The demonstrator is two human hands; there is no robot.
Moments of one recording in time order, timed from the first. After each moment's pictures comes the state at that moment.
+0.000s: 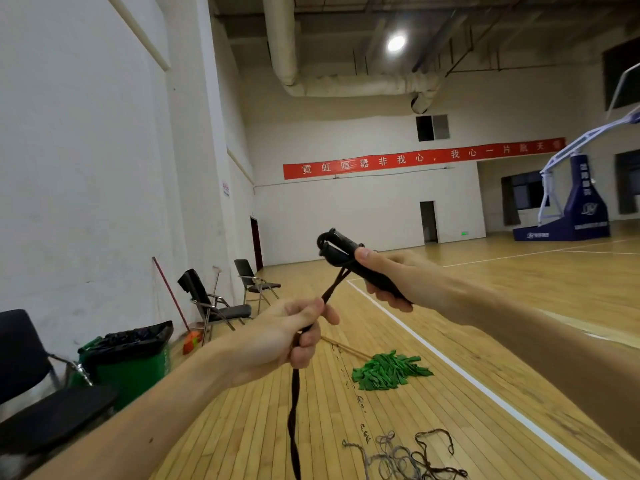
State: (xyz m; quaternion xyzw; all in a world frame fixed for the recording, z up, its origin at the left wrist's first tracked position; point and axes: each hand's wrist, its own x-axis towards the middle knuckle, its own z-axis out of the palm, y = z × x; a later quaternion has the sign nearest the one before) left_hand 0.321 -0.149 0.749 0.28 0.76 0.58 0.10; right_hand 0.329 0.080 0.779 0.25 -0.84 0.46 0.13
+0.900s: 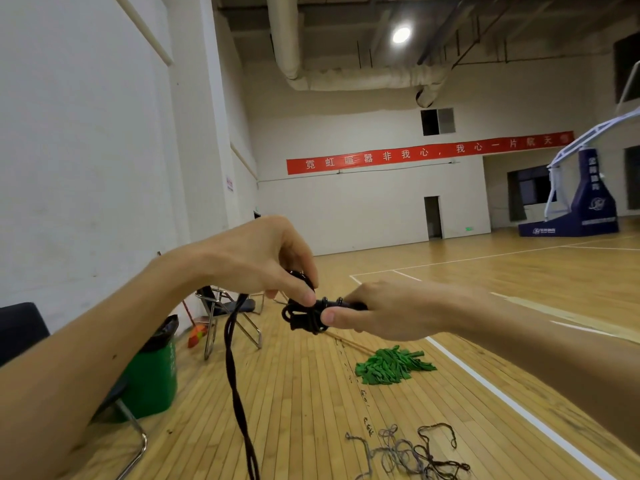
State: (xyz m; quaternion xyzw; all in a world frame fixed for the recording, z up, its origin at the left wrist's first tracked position) left_hand 0.350 -0.161 0.846 0.40 0.90 0.16 -0.10; right_hand 0.353 0.043 0.778 0.26 -0.96 0.10 0.09
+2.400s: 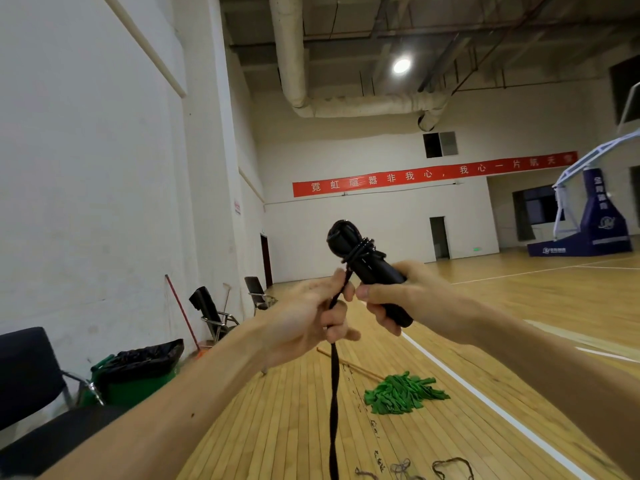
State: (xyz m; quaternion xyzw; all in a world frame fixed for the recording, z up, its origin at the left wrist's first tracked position) left_hand 0.329 -0.127 0.788 0.35 0.71 0.61 0.09; right_hand 0.341 0.071 0.785 0.34 -0.77 0.53 0.12
